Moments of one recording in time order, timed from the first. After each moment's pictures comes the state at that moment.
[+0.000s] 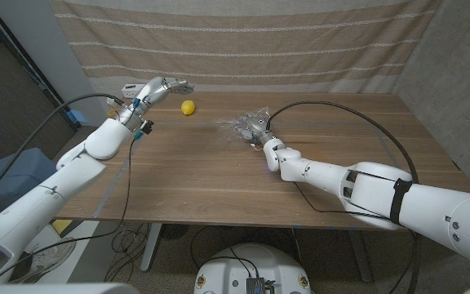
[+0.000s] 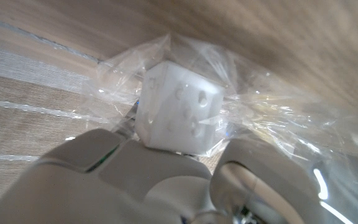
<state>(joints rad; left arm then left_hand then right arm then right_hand) 0.88 0.84 0.27 -1.53 -0.14 -0.52 0.05 0.20 0.12 0.75 -0.07 0.19 0.71 0.10 0.20 0.18 0.78 0.02 0.23 0.19 0.73 0.00 0.21 0.17 0.47 0.15 0.41 0.21 -0.25 -0.13 -1.30 -0.69 -0.43 -0.18 -0.43 0.44 0.12 0.30 0.09 0.18 0.28 -0.16 0.19 0.19 0.13 -0.04 0.20 0.20 0.10 -0.04 0.19 0.34 0.21 0.08 0.30 0.18</state>
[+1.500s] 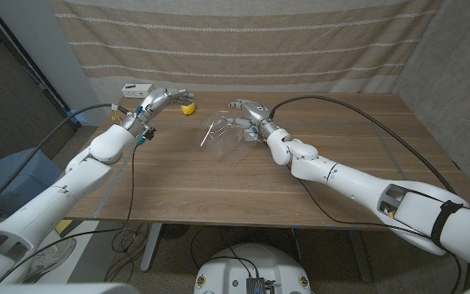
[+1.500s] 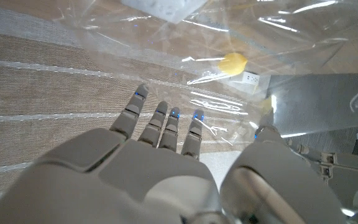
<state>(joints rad) 0.80 0.79 0.34 -1.35 -0.26 -0.55 -0.08 0.20 0.12 0.75 -0.07 0.19 0.69 0.11 0.19 0.18 0.77 0.03 0.22 0.19 0.72 0.01 0.20 0.17 0.46 0.15 0.40 0.21 -0.43 -0.40 -1.01 -1.31 -0.53 -0.12 -0.38 0.32 -0.01 0.18 0.08 0.20 0.33 -0.11 0.20 0.19 0.23 0.02 0.22 0.20 0.20 -0.01 0.23 0.29 0.27 0.13 0.28 0.18</state>
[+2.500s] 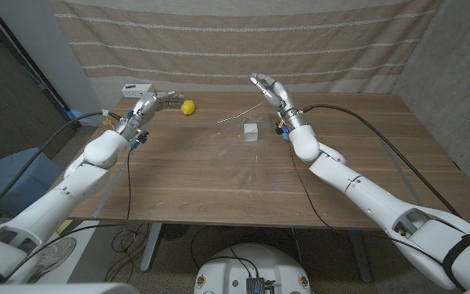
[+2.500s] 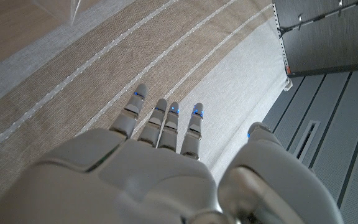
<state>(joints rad) 0.76 0.75 0.35 -1.18 -0.39 -0.64 -0.17 0.18 0.11 0.74 -0.07 0.19 0.56 0.06 0.17 0.18 0.60 0.02 0.18 0.20 0.57 0.01 0.17 0.17 0.40 0.18 0.38 0.21 -0.64 -0.40 -0.65 -1.33 -0.08 0.33 -0.41 0.32 0.03 0.19 0.07 0.20 0.40 -0.08 0.22 0.19 0.29 0.05 0.23 0.20 0.23 0.01 0.23 0.27 0.27 0.13 0.26 0.18</state>
